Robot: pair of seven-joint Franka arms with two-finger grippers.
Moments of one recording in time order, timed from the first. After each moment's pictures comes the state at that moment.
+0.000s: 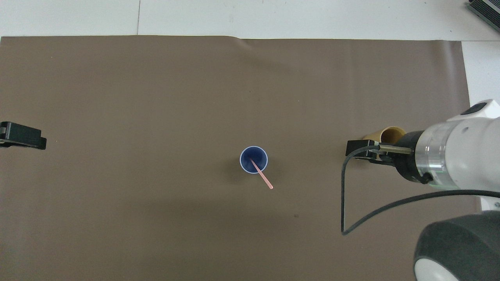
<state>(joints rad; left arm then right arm) -0.06 -0.07 0.01 -1.55 -0.02 1.44 0.00 -0.15 -0.21 0.37 -1.78 0.15 1.70 0.42</state>
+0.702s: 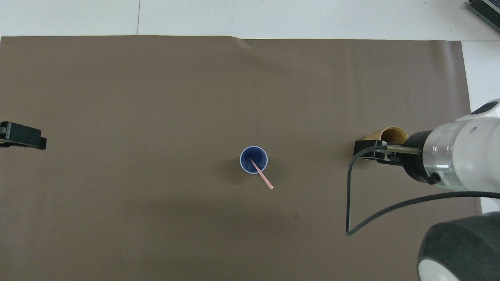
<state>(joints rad) -0.06 -0.07 0.01 -1.55 -0.02 1.44 0.00 -0.15 -0.14 0.33 -1.66 0.04 1.61 0.30</state>
